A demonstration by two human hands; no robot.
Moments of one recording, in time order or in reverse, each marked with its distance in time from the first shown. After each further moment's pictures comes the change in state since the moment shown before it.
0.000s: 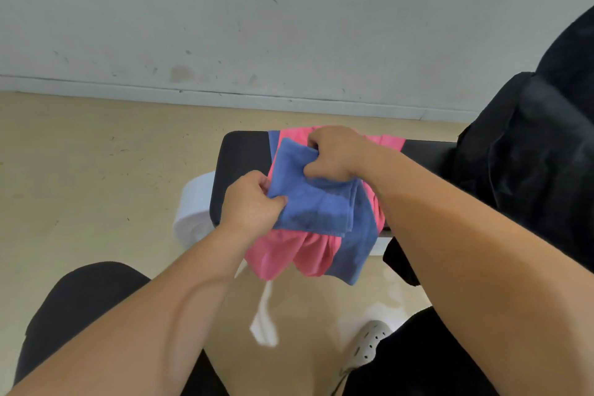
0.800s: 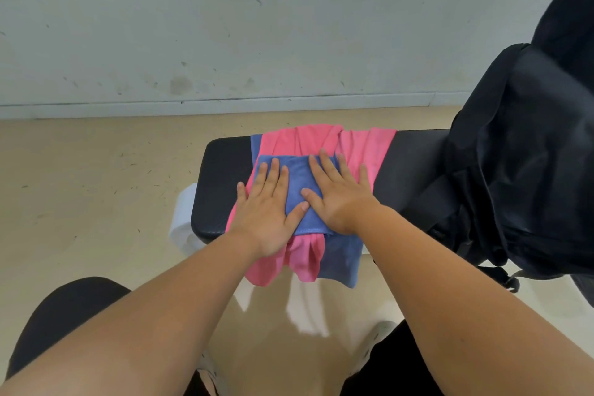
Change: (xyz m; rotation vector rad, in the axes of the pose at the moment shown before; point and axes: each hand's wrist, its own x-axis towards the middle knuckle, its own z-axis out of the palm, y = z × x) left_hand 0.006 0.012 0.055 0.672 -0.298 0.328; right_hand -0.030 0.063 0.094 0.068 -0.059 0.084
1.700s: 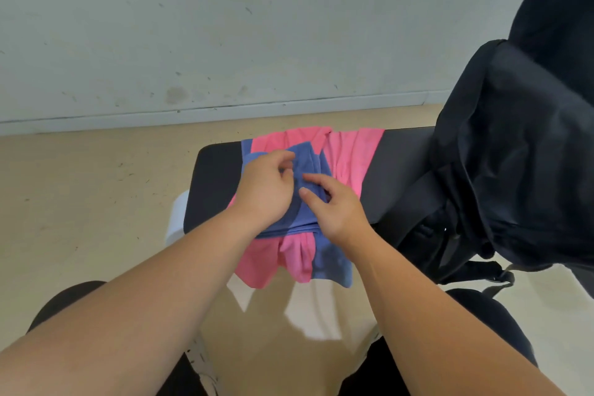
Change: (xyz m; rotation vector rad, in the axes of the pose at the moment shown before) left_hand 0.010 0.042 -0.052 -0.670 0.282 -0.071; right_hand -0.042 -0.009 0.010 1.045 0.352 0.053
